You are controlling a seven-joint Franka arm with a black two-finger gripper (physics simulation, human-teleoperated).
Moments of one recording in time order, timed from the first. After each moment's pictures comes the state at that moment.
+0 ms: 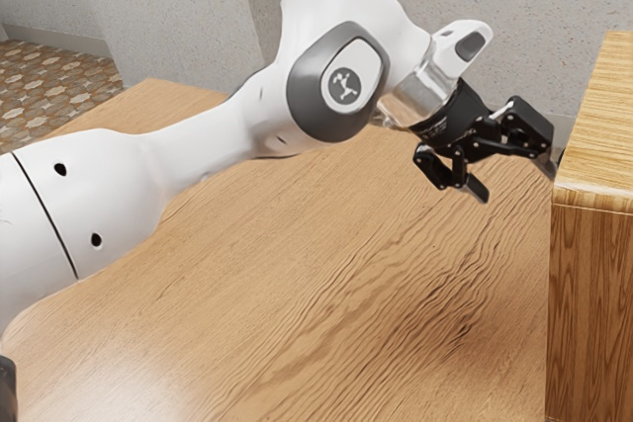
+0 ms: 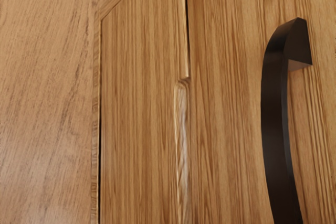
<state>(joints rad) -0.24 0.35 0.00 -1.28 -0.47 2.06 -0.33</state>
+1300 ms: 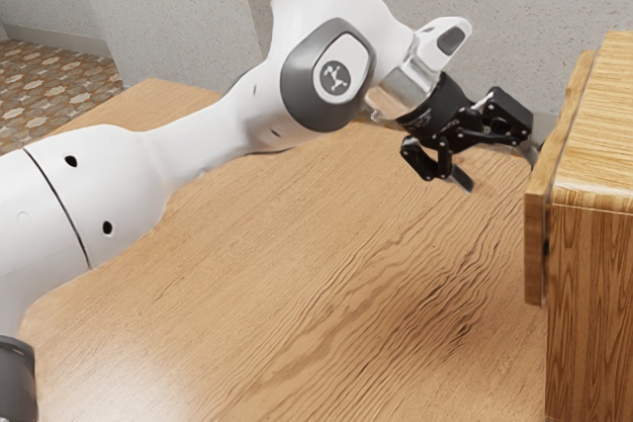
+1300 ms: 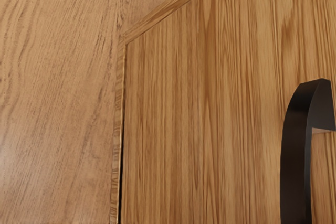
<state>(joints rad) -0.19 0.38 0.01 -1.25 -0.49 2.05 -0.33</state>
